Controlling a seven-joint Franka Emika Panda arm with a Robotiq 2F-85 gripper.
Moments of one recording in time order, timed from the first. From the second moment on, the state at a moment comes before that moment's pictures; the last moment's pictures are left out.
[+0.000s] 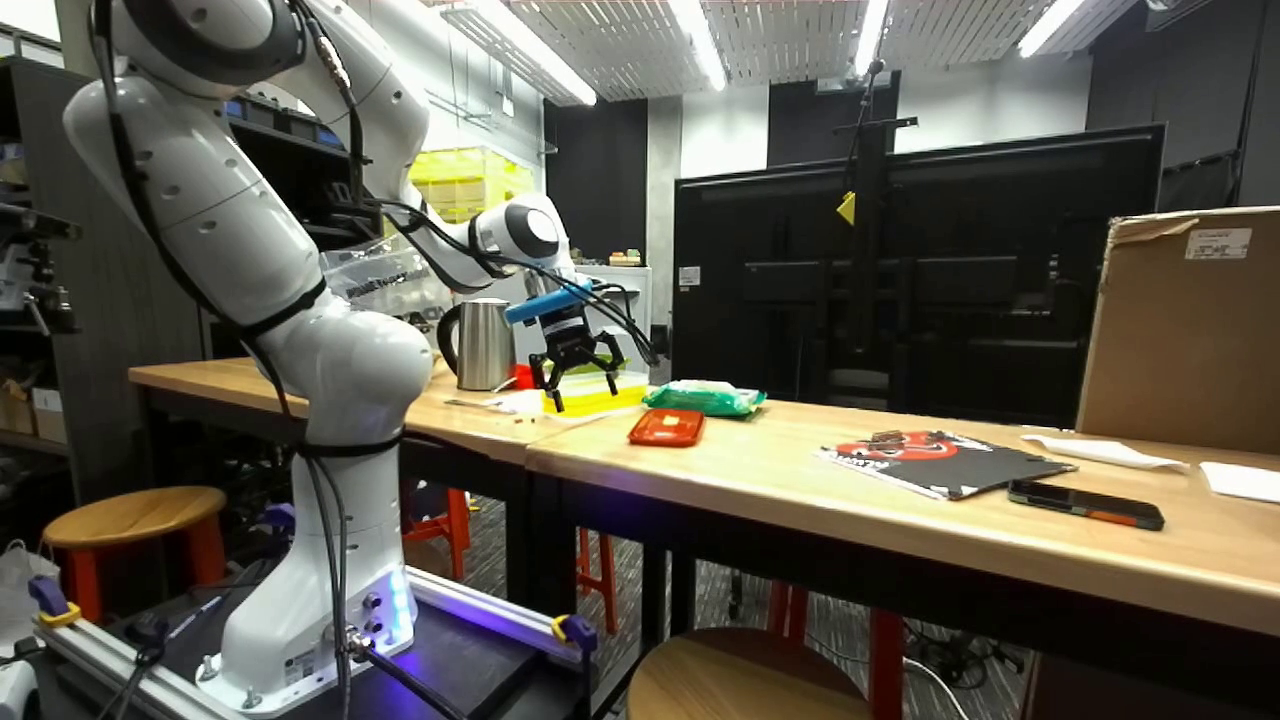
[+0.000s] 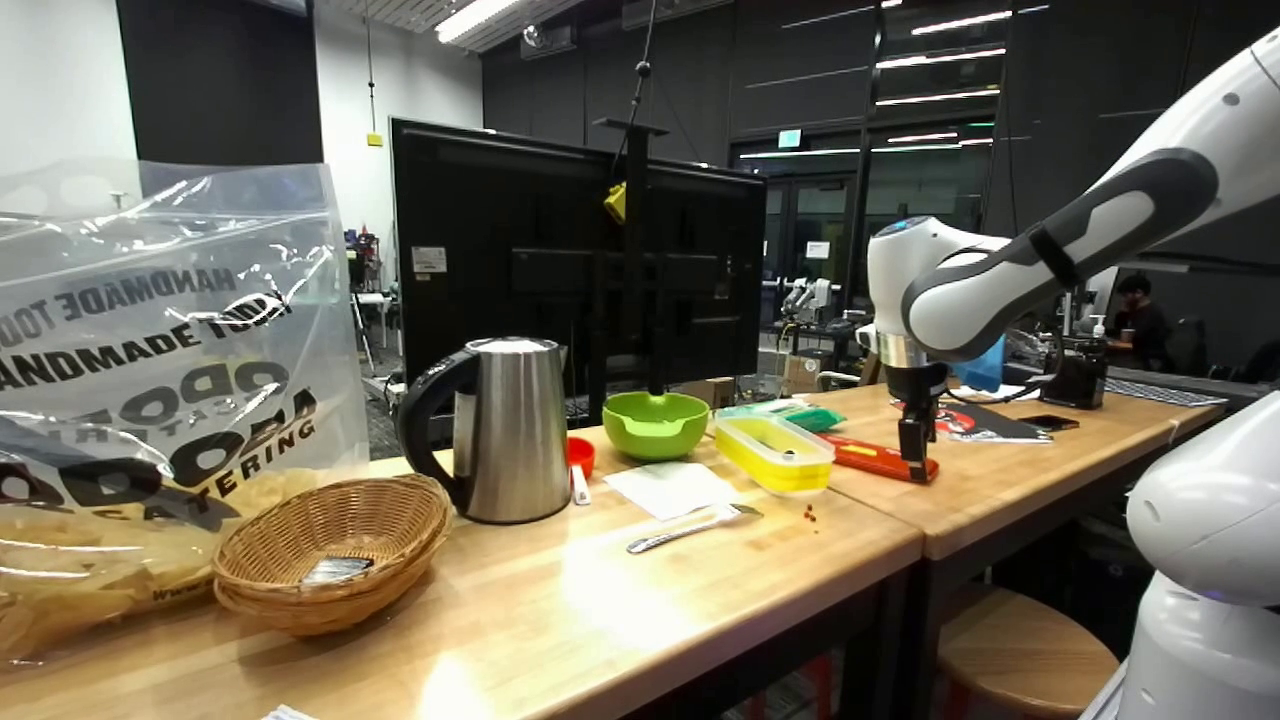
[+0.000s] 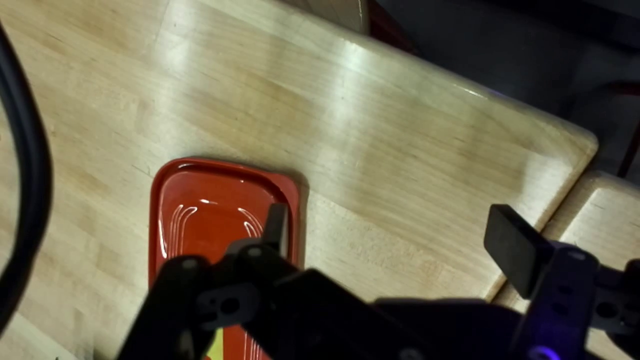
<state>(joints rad) -0.12 -0.64 -0.09 -2.79 -0.49 2.15 -0.25</state>
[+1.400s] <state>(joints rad) 0.06 -0.64 -0.15 -2.77 -0.54 2.41 -0.66</state>
